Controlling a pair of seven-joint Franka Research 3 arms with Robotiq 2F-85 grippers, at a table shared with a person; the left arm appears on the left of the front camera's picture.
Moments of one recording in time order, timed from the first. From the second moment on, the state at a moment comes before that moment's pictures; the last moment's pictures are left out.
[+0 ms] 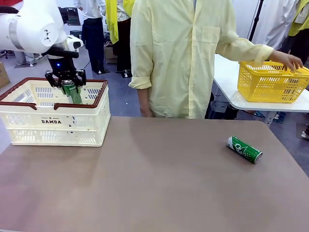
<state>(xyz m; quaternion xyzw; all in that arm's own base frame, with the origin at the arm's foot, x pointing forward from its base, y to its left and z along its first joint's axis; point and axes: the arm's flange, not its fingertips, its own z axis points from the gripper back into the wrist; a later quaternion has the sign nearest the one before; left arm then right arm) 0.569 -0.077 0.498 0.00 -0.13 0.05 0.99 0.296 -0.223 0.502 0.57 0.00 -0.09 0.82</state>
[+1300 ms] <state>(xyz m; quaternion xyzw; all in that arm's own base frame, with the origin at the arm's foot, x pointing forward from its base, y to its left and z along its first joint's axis) 0.583 -0.087 0.433 -0.02 -0.08 0.05 1.00 0.296 -0.223 0.502 0.57 0.00 -0.09 0.82</state>
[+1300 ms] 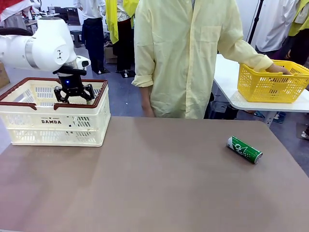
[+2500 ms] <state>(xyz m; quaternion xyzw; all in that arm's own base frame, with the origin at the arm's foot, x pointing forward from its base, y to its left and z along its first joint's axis) 0.298 0.223 0.513 -0.61 -0.12 -0.06 0.78 0.297 -0.224 0.501 0.57 0.00 -0.09 0.82</state>
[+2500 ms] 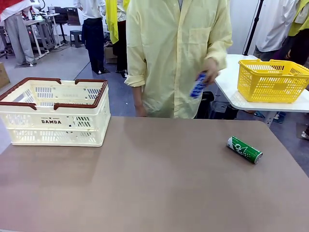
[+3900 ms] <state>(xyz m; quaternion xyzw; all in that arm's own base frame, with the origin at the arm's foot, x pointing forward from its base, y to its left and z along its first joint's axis) 0.297 0.236 0.488 -0.64 -0.09 -0.08 0.76 0.297 -0.224 0.501 0.57 0.00 -0.09 0.82</state>
